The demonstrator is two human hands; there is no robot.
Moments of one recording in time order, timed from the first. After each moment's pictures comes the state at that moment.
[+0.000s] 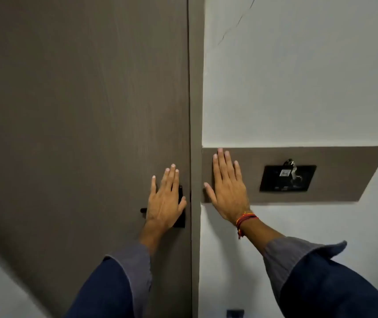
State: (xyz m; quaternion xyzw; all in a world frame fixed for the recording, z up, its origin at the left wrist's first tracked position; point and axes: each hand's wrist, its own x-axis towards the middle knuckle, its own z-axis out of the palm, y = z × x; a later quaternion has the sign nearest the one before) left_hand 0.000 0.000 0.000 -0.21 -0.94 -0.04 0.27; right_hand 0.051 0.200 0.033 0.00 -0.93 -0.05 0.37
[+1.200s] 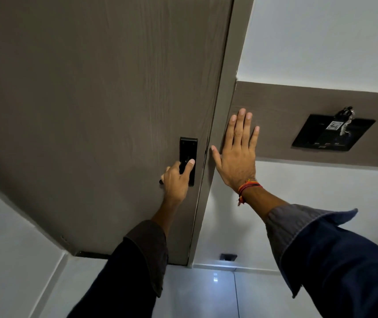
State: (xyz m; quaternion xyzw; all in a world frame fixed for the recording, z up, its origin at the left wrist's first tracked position) left_hand -0.014 0.003 -0.130 0.01 -0.85 -0.53 0.05; right_hand 0.016 0.169 -0.042 -0.06 -0.92 -0.10 0.37
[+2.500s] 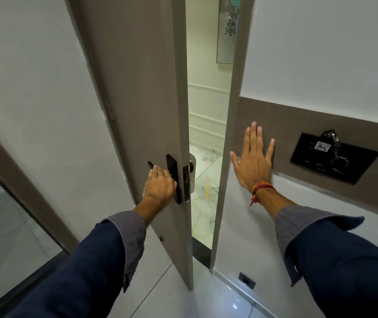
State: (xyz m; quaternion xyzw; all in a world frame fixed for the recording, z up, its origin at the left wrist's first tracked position) left_hand 0.190 0.006 -0.053 0.16 -0.98 0.07 0.04; right_hand 0.070 0.252 -0.007 0.14 -0.95 0.04 0.28
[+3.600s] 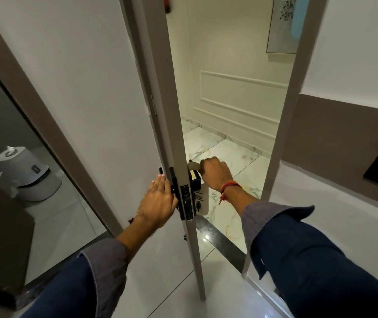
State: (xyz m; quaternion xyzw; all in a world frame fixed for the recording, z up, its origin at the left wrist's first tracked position) left_hand 0.285 -0.066 -0.061 0.20 -0.98 0.03 0.05; right_hand 0.102 0.056 -0.028 0.41 -0.90 0.12 0.03
